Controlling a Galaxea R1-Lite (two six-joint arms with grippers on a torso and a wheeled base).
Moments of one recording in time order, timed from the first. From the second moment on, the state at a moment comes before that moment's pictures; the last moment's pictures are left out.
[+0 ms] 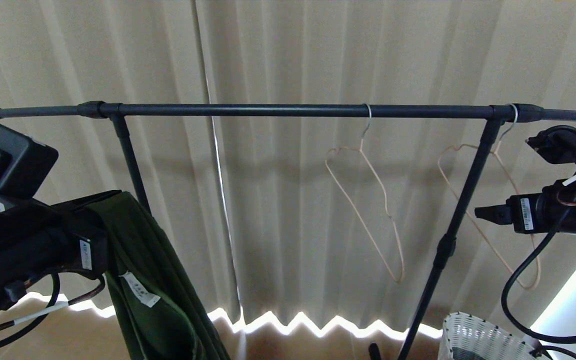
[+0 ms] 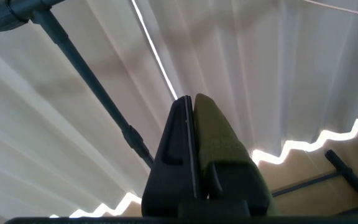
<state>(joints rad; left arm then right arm) -0.45 1.16 -0.56 -0.46 0.24 0.29 0.12 1.46 -0.99 0.18 -0.23 0.07</state>
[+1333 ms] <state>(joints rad) -0.45 1.14 -0.55 -0.46 0.24 0.30 0.03 1.49 -1.01 0.08 -0.24 0.07</state>
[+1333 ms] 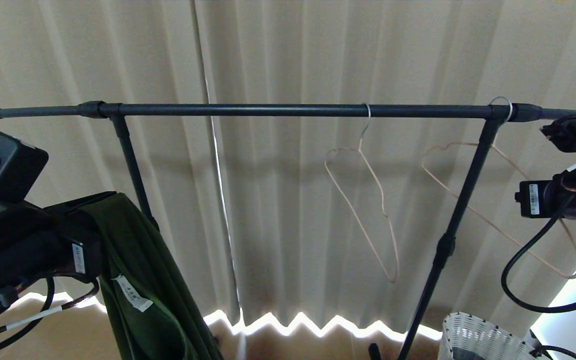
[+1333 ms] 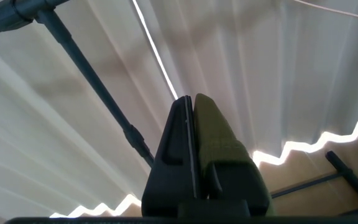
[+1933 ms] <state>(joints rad) -0.45 1.13 -0.55 -0.46 0.24 0.30 0.01 1.35 -0.91 0.00 -0.23 0.07</state>
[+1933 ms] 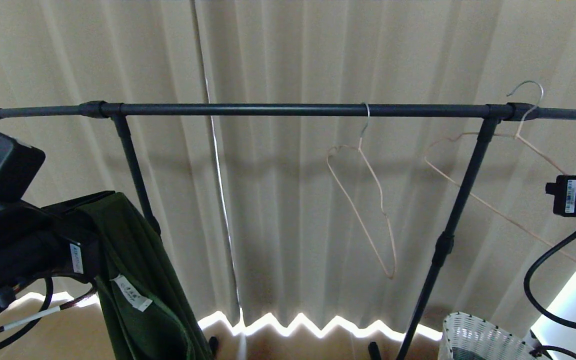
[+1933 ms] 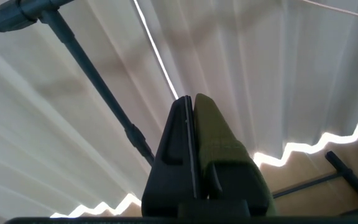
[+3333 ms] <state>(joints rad) -0.42 1.14 -0.55 -0.46 0.24 0.31 0.01 1.14 -0.74 0.00 -0.23 0.00</state>
